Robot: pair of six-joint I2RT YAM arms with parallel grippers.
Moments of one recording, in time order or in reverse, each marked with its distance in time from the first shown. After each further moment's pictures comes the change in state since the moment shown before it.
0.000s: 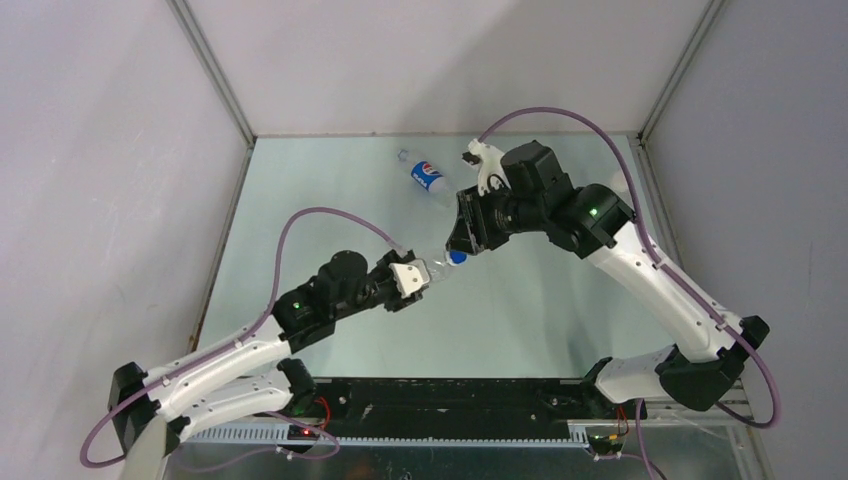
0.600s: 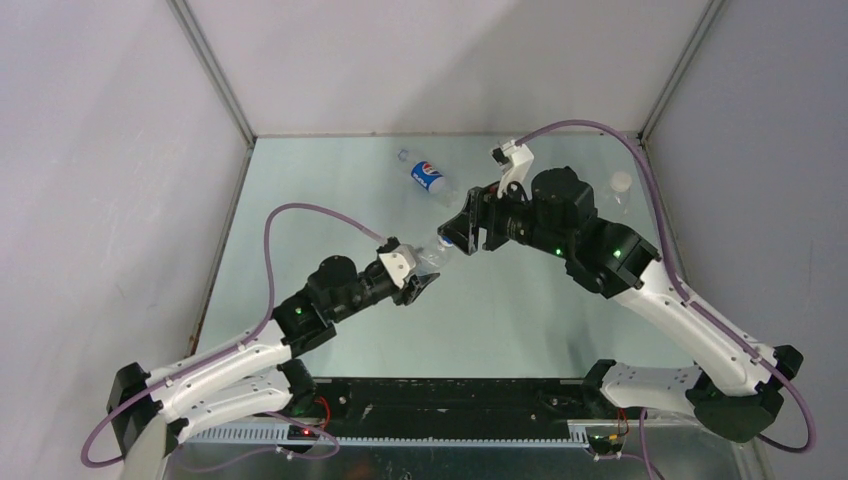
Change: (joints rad) left arm -0.007 -0.025 -0.084 0.315 -0.027 -0.200; right arm 0.080 -0.219 -0.241 0.417 0.227 0.080
